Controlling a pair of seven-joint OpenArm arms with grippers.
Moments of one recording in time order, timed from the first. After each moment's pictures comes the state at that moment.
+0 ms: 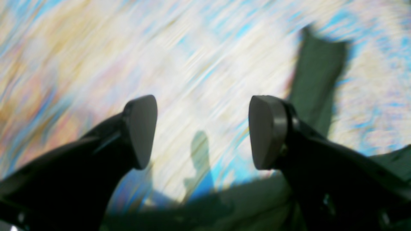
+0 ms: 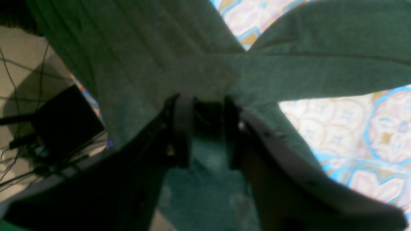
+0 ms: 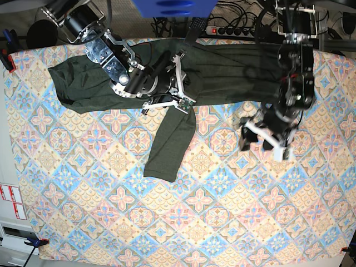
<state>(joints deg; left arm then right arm) 5.2 -15.8 -3.6 95.5 -31.5 -7.1 39.9 -2.0 15.3 -37.7 103.2 16.2 19.3 -59.9</state>
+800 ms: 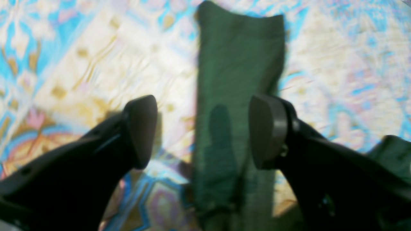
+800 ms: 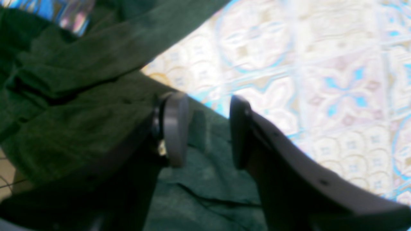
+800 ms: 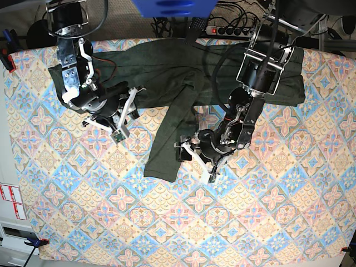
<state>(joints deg) -18.8 -4.7 19.4 56.2 -31.4 -6.8 31.7 -7.6 15.4 -8.4 103.4 16.2 19.2 -56.6</state>
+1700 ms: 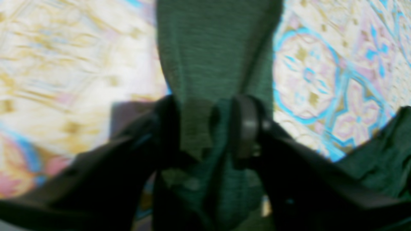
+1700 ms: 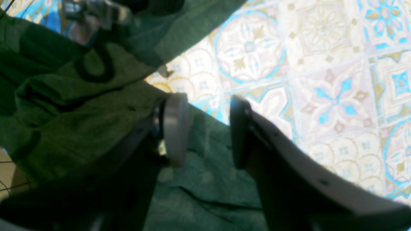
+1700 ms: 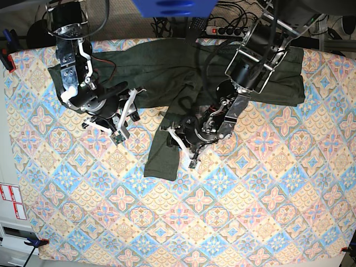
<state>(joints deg) -18.8 1.0 28.5 49.4 -32.1 -7.1 26.7 -8.0 15.2 -8.2 105.5 16.2 19.3 -56.5</state>
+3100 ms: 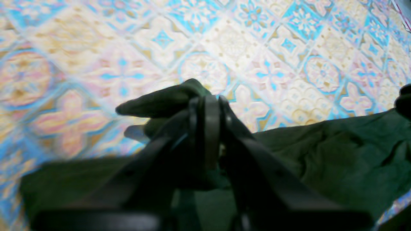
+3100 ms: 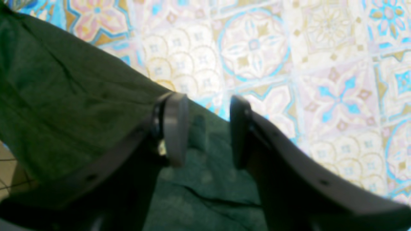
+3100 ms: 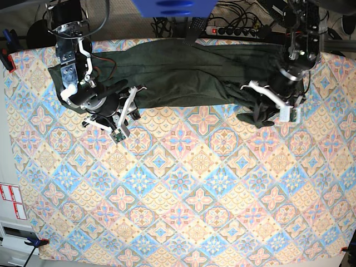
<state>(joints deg) 29.2 -19.2 -8.0 113.6 -31.6 -6.8 29.6 -8.9 15.3 -8.2 106.3 15.9 19.2 -56.4</state>
